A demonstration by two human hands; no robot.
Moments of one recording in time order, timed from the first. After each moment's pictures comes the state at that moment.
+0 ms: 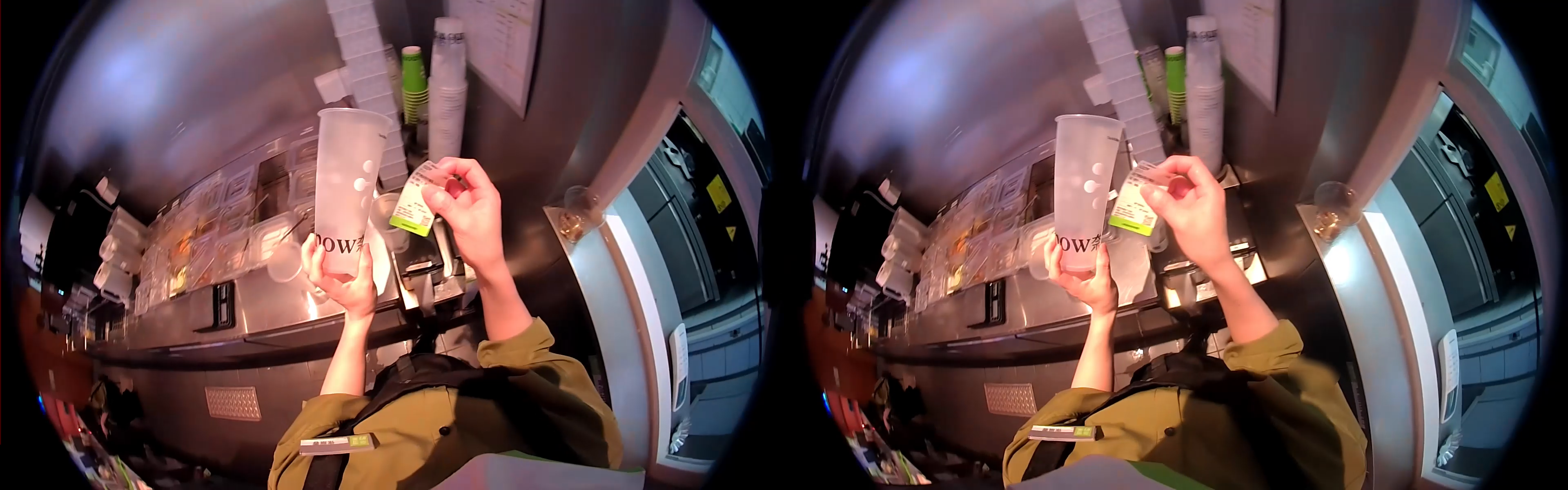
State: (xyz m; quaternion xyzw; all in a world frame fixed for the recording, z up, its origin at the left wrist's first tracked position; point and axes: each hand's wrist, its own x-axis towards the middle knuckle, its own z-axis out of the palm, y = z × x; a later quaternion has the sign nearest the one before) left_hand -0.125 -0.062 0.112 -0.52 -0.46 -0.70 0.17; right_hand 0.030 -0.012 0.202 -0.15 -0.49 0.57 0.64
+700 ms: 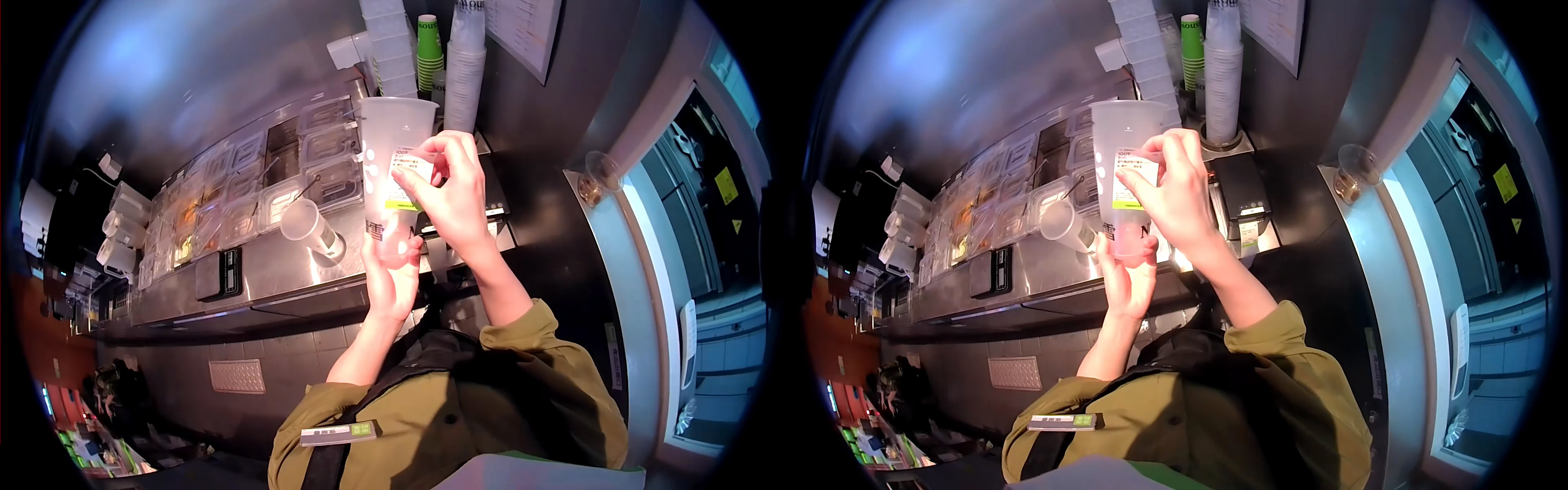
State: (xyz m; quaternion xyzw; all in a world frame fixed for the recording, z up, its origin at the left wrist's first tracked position) left_hand -0.099 -0.123 0.124 -0.07 -0.19 -0.75 -0.63; right_hand -0.012 -0.048 0.194 -0.32 -0.66 0.26 0.62
